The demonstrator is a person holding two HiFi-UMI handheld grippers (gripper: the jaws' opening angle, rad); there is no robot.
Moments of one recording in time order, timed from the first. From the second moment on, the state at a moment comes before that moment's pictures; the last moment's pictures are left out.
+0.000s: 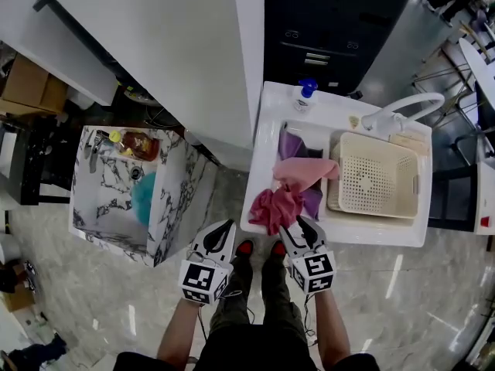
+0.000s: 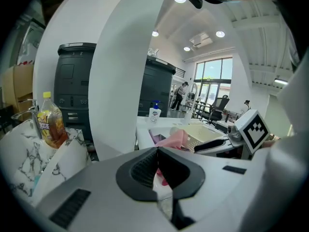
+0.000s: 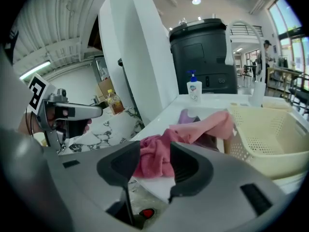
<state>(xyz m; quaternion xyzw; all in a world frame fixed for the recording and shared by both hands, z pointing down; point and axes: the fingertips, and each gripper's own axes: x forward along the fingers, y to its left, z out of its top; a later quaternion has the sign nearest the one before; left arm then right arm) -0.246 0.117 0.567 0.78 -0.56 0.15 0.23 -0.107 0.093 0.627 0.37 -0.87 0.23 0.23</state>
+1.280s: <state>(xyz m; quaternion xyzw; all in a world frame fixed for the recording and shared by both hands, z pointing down) -0.263 0.119 0.591 0.77 -0.56 0.17 0.25 -0.115 0.091 0.676 0.38 -0.85 0.19 0.32</state>
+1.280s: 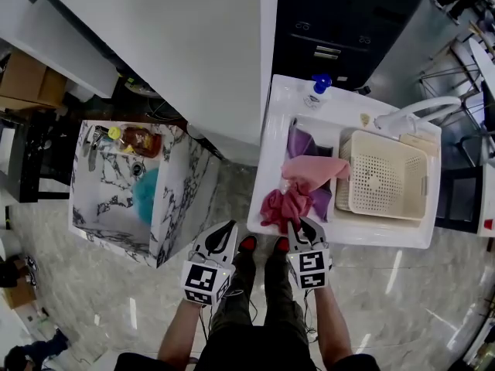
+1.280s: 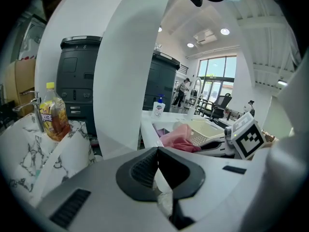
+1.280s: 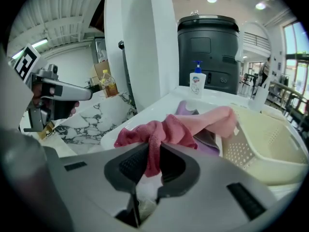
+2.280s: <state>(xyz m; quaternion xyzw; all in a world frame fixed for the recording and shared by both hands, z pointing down) -0.225 0.087 0.444 0.86 -0.48 0.10 0.12 -0.079 0.072 0.478 0.51 -0.84 0.09 0.18</state>
